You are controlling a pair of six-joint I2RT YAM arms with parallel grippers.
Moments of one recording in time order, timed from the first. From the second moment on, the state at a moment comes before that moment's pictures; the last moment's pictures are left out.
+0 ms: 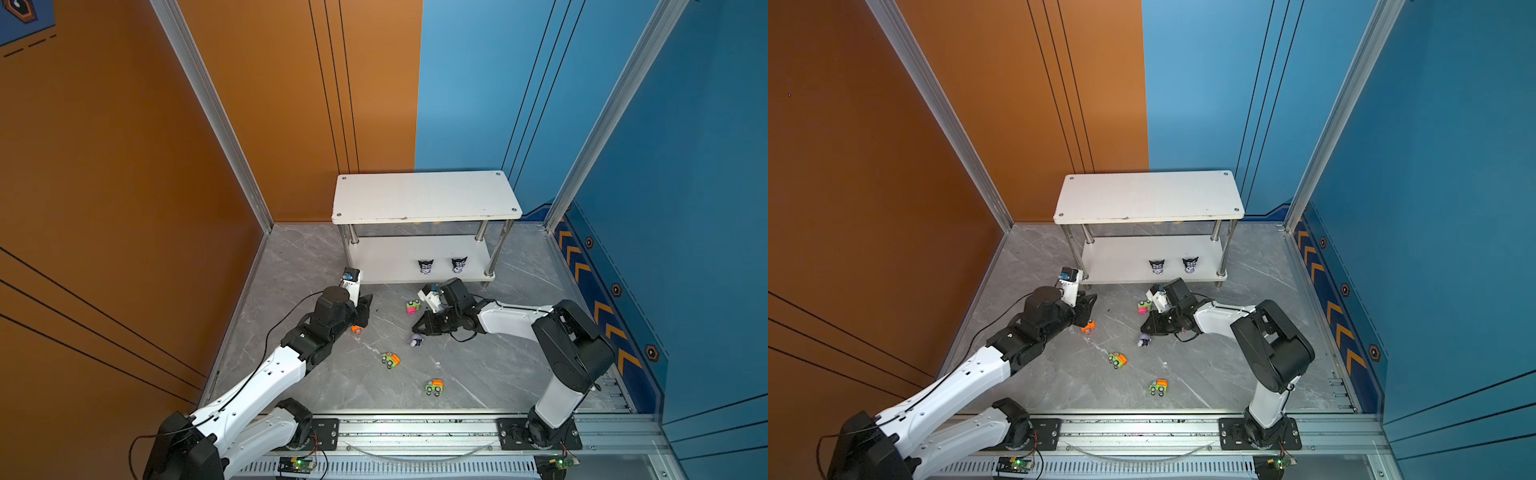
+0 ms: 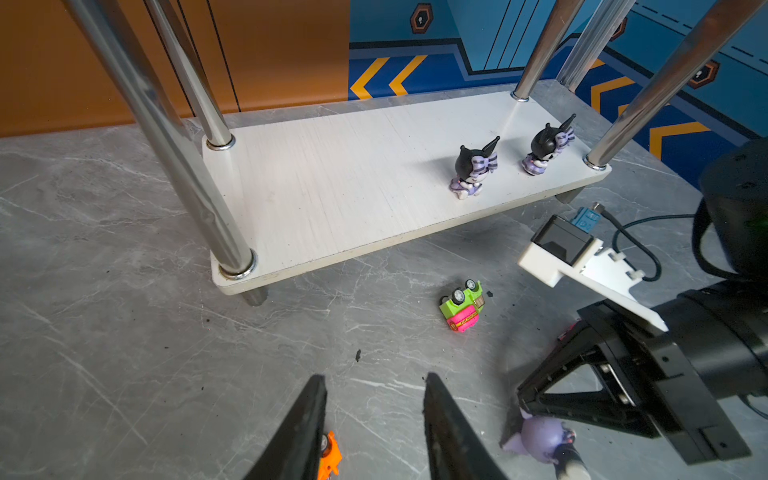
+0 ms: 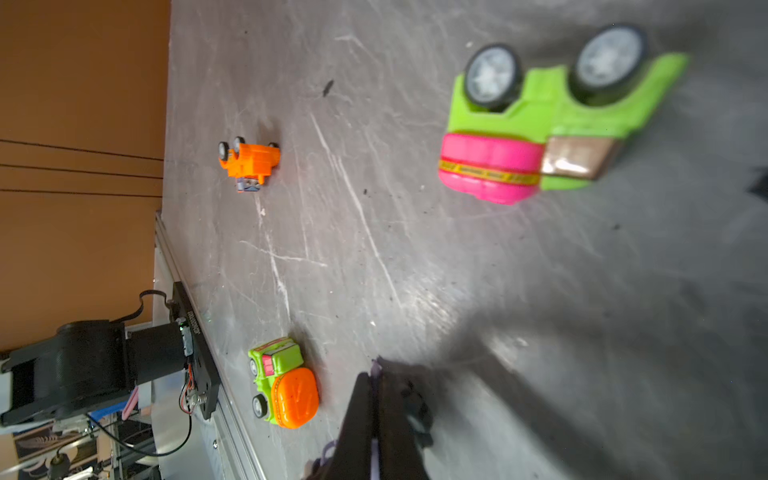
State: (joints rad) left arm -0.53 0.99 0.62 -0.10 -0.11 -0.20; right arm 0.60 1.74 0.86 -0.05 -0.62 0.50
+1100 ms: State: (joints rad) left arm -0.54 1.11 0.61 -0.02 -0.03 -0.24; right arm 0.93 1.70 0.78 0.14 0.50 0.62
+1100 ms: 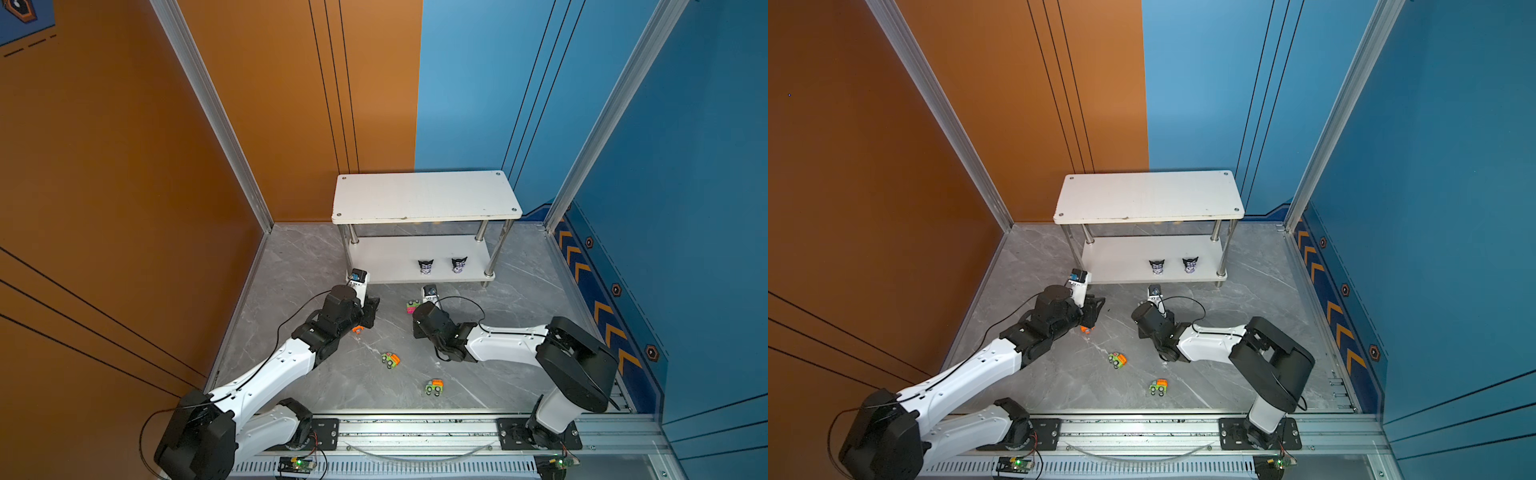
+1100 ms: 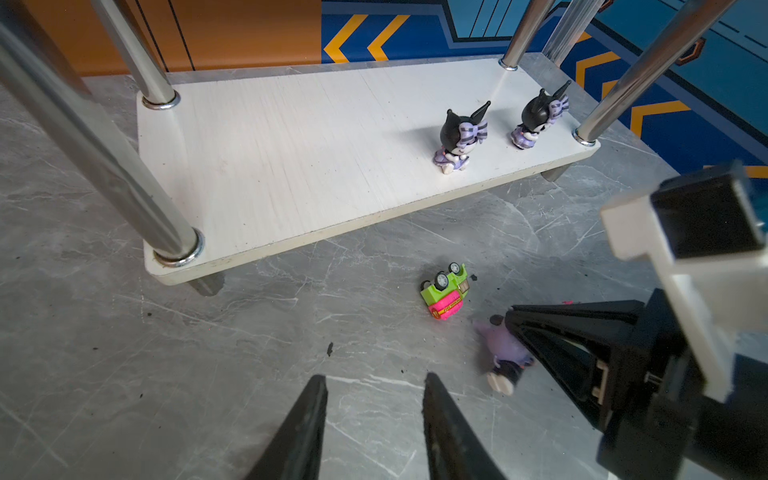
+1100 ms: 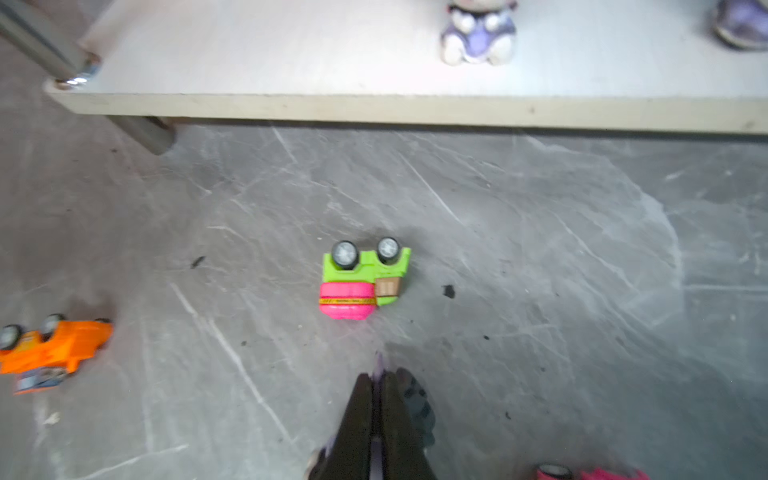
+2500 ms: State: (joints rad) left arm -0.79 1.53 0.77 0.04 0.06 -0.21; right arm 0.58 1.59 0.86 0.00 -0.20 0.60
